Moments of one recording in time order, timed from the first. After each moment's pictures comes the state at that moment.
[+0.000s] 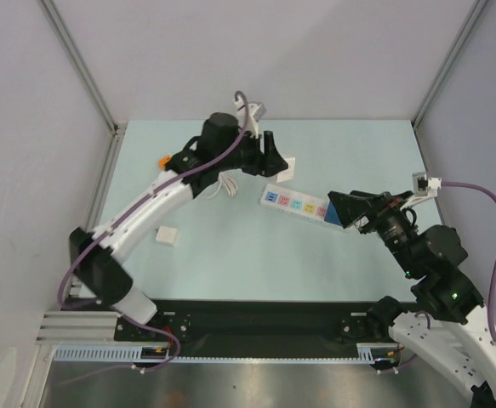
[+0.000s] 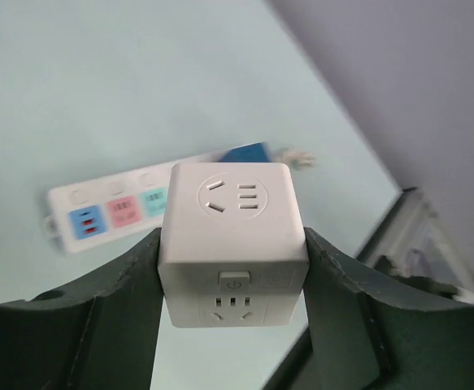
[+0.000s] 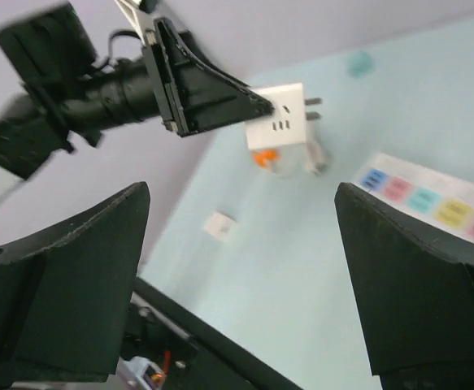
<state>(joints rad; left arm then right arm) -0.67 1.49 1.49 -0.32 0.31 -0.43 0.65 0.46 0.83 -0.17 0.11 0.66</state>
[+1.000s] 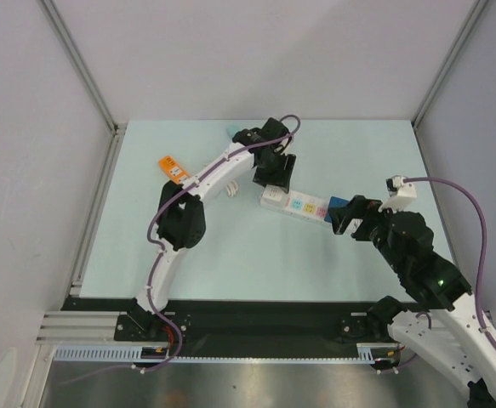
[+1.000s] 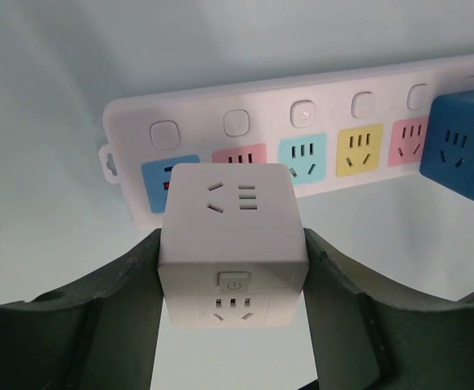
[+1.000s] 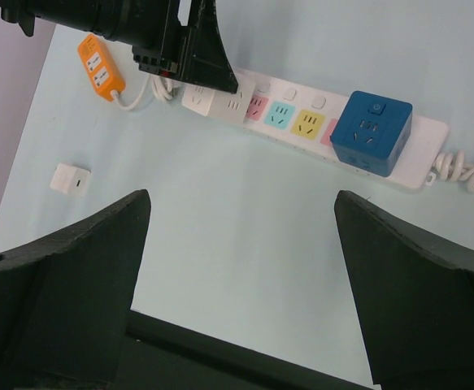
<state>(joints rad) -0.67 2.31 2.23 -1.00 0.14 -0.32 0.60 0.56 0.84 -0.56 0.28 0.52</state>
